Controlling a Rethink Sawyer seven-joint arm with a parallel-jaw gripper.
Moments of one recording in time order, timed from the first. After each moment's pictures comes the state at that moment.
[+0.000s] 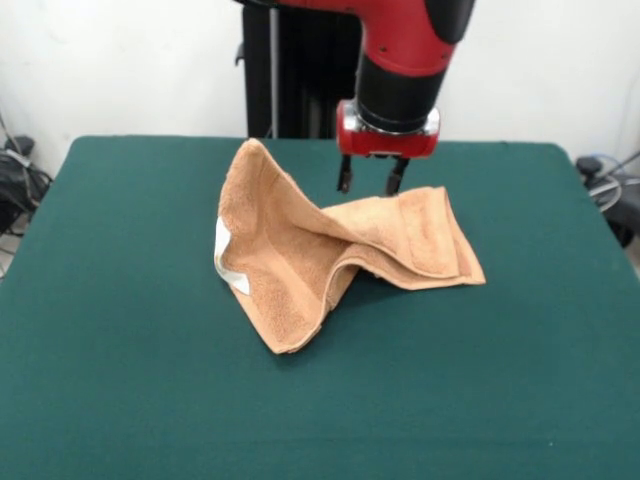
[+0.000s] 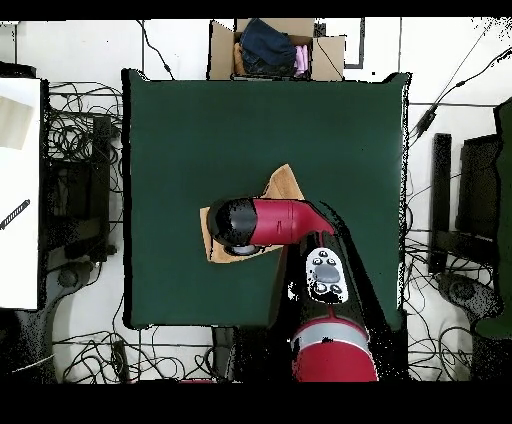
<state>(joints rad) -0.19 -0.61 0.03 1.71 -0.19 0.66 1.64</state>
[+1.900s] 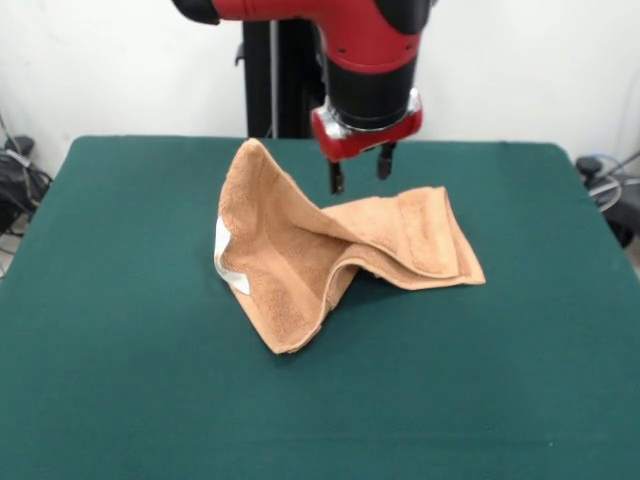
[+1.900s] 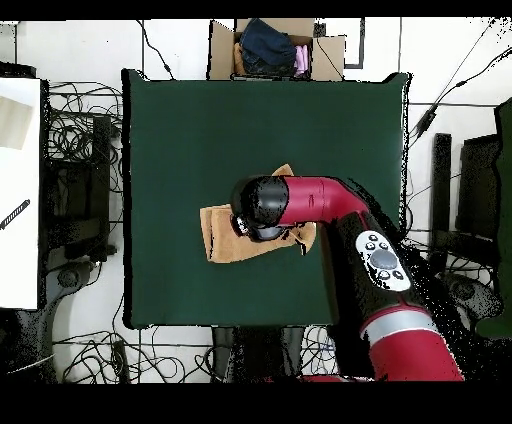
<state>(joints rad) -0.45 -0.63 0.34 1.68 -0.32 0.89 1.34</state>
